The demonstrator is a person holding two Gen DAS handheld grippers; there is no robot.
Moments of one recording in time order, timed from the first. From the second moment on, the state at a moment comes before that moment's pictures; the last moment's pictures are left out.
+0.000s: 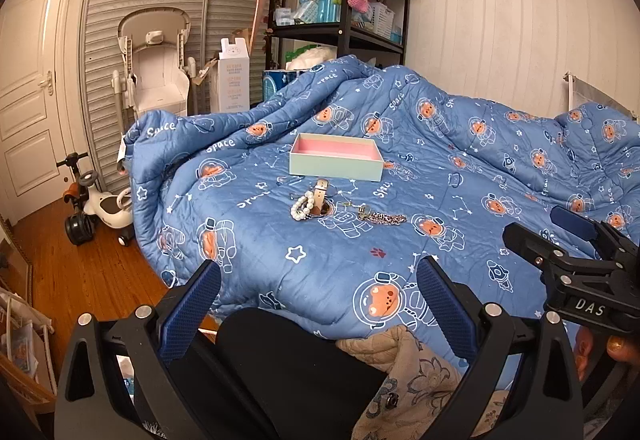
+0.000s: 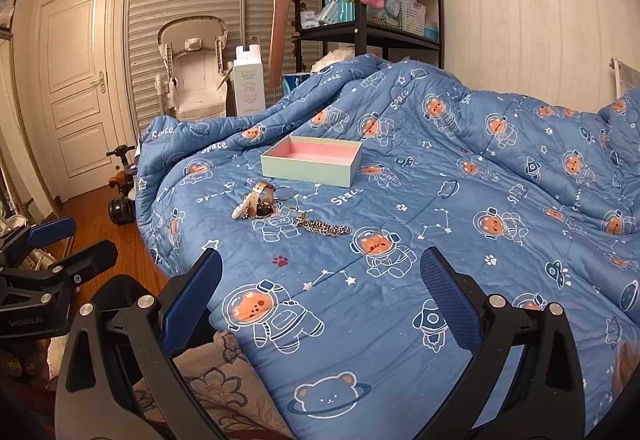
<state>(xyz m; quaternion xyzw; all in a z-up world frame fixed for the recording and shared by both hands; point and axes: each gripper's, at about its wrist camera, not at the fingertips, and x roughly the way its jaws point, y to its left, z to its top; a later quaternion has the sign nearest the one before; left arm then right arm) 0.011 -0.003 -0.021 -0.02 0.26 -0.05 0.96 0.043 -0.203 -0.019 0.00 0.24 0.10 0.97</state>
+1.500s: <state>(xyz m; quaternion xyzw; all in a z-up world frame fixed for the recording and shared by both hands) 0.247 0.016 -0.115 0.01 0.41 -0.15 0.90 0.300 -0.181 -0.144 -0.18 0.41 0.30 0.84</state>
